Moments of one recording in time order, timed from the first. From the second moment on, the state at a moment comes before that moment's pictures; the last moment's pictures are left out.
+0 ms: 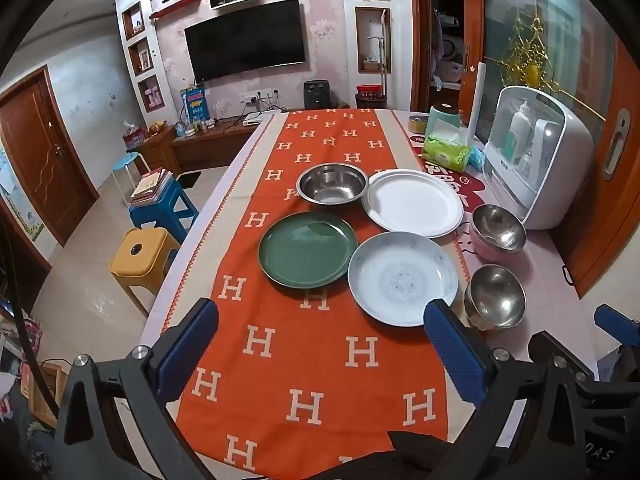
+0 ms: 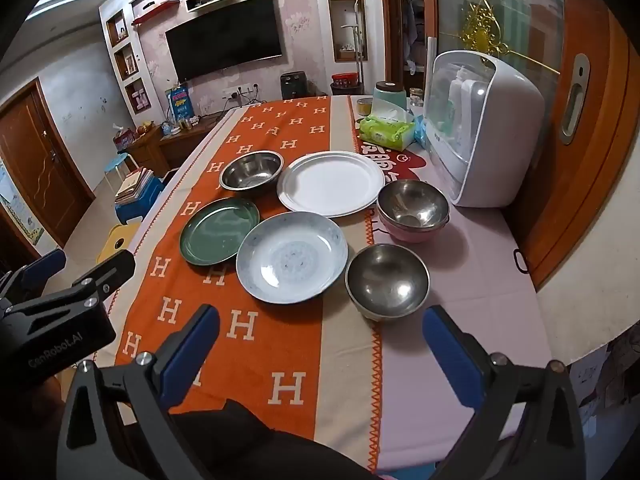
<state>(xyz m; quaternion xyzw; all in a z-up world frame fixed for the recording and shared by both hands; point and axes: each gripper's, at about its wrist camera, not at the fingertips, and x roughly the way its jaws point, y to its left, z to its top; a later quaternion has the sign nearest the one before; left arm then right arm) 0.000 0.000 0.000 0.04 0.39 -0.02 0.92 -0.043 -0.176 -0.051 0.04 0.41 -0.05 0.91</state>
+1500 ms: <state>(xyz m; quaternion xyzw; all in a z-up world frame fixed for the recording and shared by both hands) 0.002 -0.014 -0.016 0.04 0.42 -0.04 0.91 -0.033 -0.177 -0.053 0.04 0.42 -0.06 0.90</state>
